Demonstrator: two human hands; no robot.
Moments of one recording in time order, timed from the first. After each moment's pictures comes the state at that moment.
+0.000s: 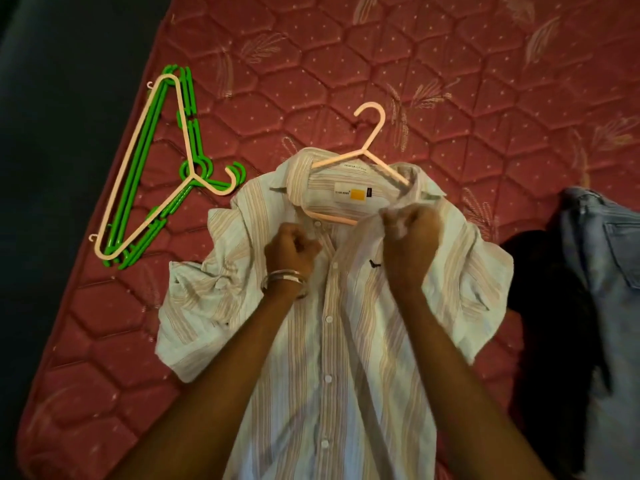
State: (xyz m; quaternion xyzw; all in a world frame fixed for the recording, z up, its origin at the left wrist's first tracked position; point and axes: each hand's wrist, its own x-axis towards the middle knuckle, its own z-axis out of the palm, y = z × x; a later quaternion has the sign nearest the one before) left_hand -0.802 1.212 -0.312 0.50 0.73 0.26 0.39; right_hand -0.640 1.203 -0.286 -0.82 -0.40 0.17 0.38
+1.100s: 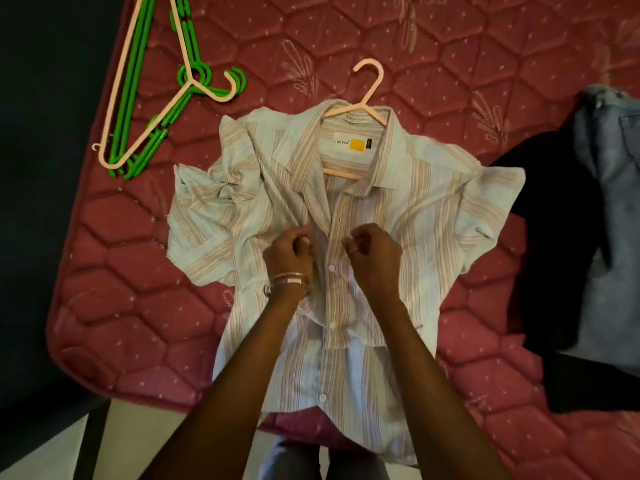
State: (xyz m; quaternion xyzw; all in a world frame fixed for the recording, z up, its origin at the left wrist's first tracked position) left_hand -0.827 1.053 -0.315 0.49 0.75 0.24 0.38; right_hand -0.697 1.036 -0.294 -0.78 -0.45 0.35 0.26
